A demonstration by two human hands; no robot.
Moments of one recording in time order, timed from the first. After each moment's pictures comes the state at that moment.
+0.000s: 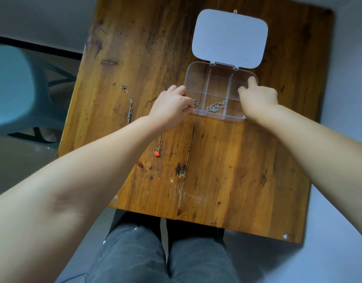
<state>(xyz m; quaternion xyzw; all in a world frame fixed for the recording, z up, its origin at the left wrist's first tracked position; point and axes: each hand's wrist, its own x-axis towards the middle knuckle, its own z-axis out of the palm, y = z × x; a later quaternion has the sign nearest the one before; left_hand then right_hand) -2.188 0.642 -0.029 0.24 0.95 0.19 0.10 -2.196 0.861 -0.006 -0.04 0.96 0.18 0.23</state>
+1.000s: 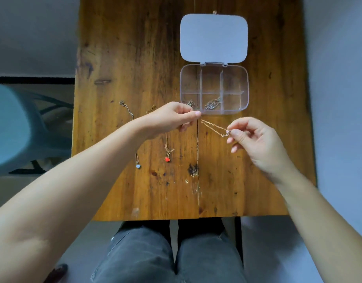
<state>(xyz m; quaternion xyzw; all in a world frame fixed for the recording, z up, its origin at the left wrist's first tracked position) -2.190 0.615 0.009 0.16 0.73 0.48 0.46 -2.059 0.813 0.045 0.13 0.76 -0.64 0.07</state>
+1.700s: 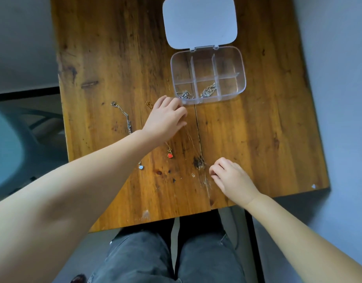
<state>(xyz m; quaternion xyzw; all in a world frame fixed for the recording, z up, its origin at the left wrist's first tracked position) -2.181 0.607 -0.060 0.43 0.89 0.13 0.11 -1.971 0.760 -0.049 -0.03 0.96 -0.21 0.17</state>
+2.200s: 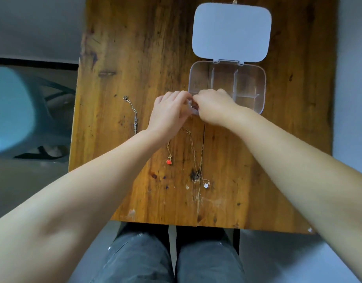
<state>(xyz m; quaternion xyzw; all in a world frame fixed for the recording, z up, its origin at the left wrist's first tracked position) -2.190 0.620 -0.046 0.20 0.94 0.25 0.08 -2.202 0.762 -0.022 -0.10 0.96 -0.08 0.24</state>
